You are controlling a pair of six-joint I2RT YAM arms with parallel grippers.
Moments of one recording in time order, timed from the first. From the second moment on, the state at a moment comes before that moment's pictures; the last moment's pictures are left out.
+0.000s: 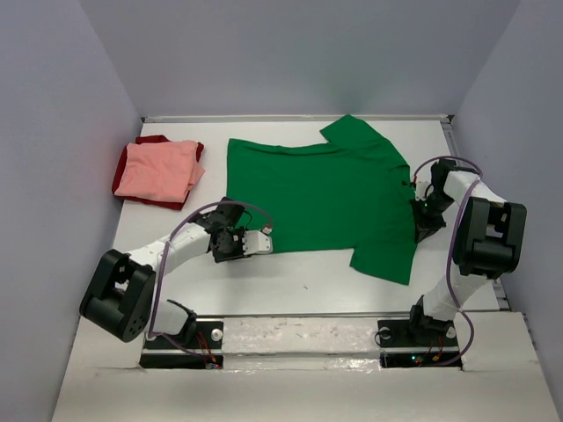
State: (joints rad) left arm -0.51 1.35 0.70 -0.61 0.08 0.97; right arm -0.22 1.75 1.17 -0.99 -0.13 -0.27
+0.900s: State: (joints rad) left arm -0.51 1.31 0.66 -0.56 0.07 0.94; right arm -0.22 1.73 1.17 -1.00 -0.13 -0.28
